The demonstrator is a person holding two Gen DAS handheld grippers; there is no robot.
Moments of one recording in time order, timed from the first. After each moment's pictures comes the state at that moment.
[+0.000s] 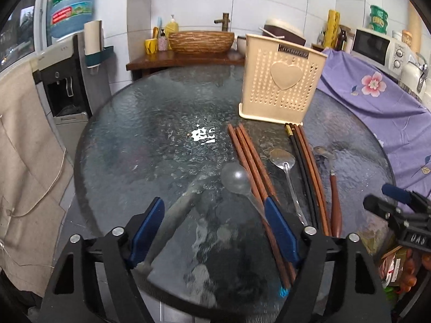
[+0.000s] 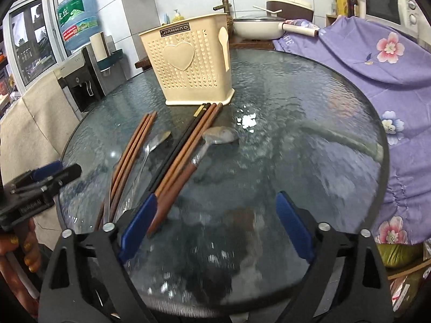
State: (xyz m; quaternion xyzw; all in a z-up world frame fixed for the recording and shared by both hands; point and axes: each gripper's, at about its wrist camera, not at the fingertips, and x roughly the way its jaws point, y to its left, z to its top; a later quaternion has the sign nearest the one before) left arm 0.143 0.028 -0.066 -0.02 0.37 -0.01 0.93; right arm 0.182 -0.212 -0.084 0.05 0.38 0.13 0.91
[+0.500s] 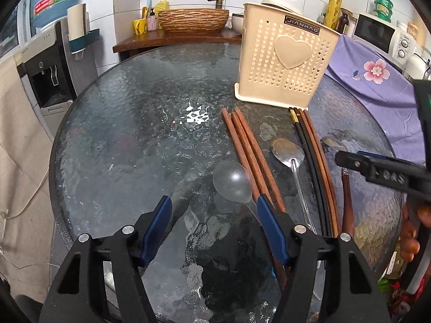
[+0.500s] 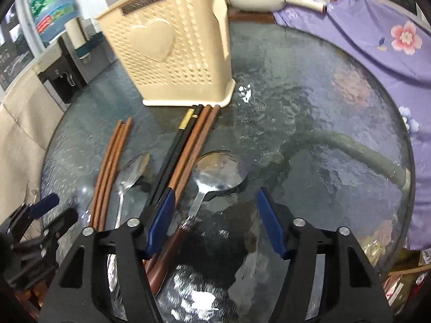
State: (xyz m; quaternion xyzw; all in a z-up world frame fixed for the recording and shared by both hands) left arm 0.181 0.026 -0.084 -0.02 0.42 -0.03 0.90; right arm 0.280 -0.196 -0.101 0.05 0.47 0.10 0.88
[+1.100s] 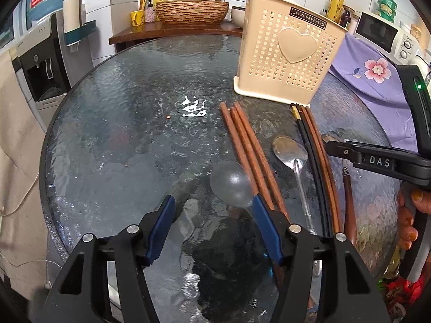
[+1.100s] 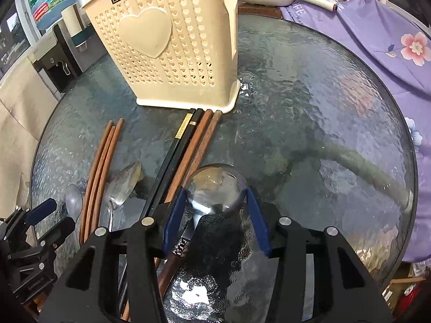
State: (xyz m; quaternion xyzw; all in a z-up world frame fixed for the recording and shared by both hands) left arm 0.196 0.025 -0.091 -0.04 0.44 -0.05 0.89; right arm 0.309 -0.181 -0.106 0.02 0.48 0.11 0.87
